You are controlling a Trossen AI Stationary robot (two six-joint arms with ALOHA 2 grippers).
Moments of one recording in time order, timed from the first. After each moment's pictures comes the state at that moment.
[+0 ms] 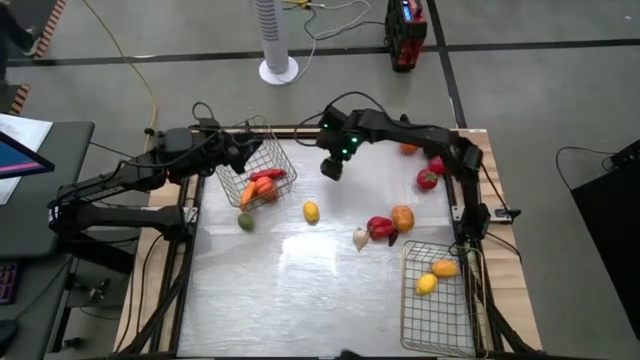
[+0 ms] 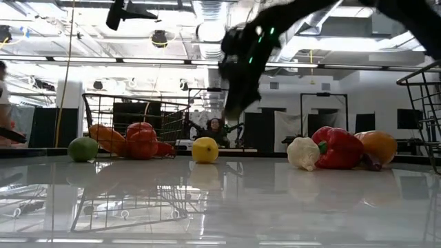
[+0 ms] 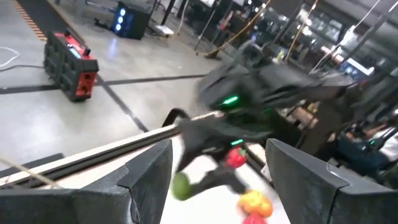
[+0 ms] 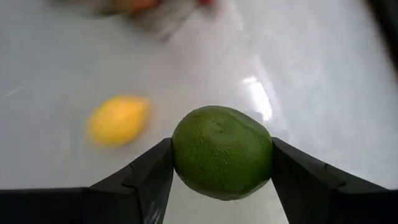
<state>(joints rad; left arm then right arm) 0.32 0.82 0.95 -0.28 -0.26 -0.56 -0.46 2.01 1.79 -0.91 -0.22 -0.05</state>
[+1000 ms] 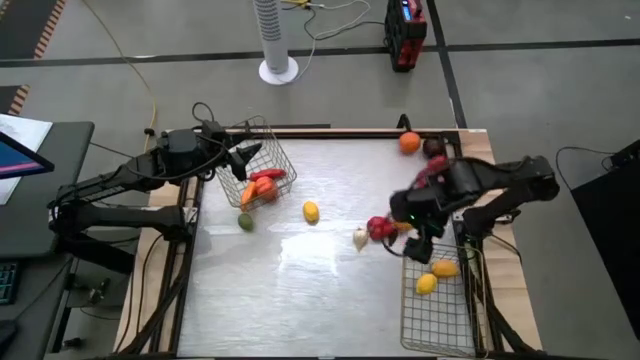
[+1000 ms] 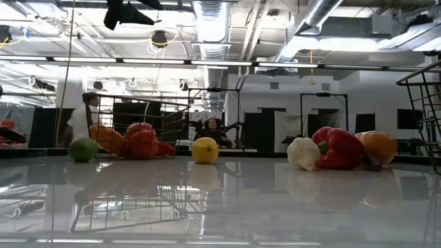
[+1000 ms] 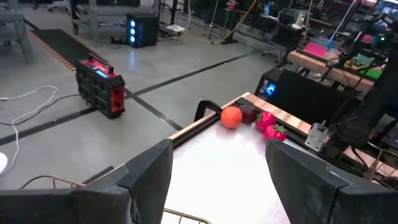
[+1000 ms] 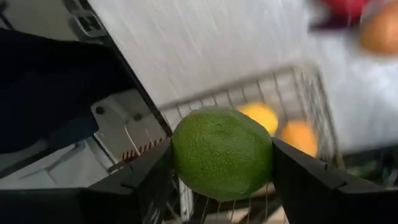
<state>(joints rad) 0.32 0.82 0.95 -0.35 -0.30 -0.31 0.25 1.43 1.66 -1.57 -0.33 0.83</state>
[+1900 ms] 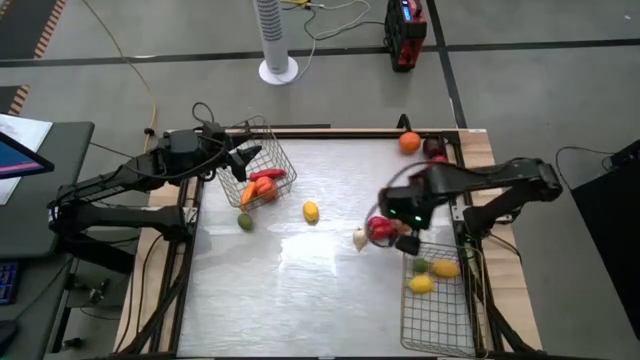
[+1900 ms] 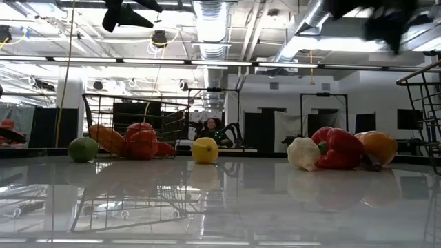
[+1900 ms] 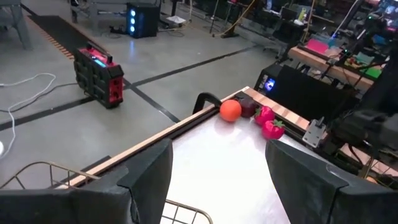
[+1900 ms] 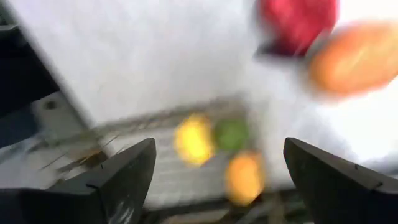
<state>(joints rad) 0.32 0.82 0.95 -0.38 -0.29 -0.35 0.10 1.41 1.35 -1.41 -0.26 0.55</state>
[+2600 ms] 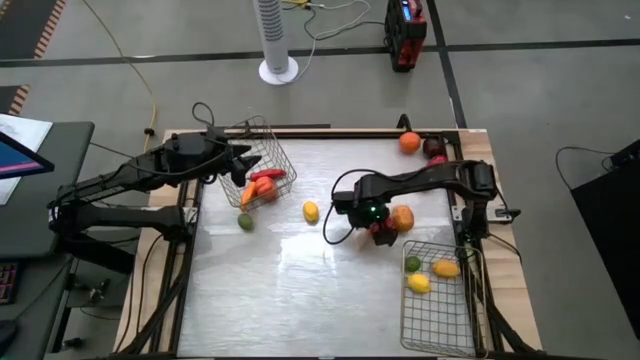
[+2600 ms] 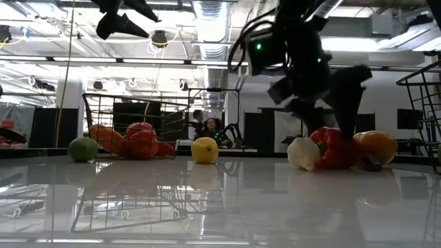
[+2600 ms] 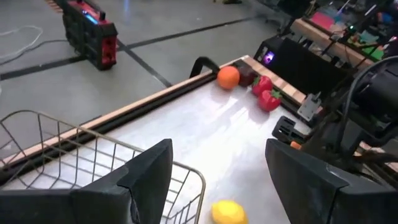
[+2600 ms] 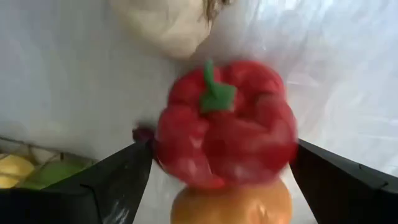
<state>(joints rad) 0.32 0.82 0.95 -0.52 -0.23 -0.46 -0.06 1.90 1.35 -1.25 -0.02 -0.23</state>
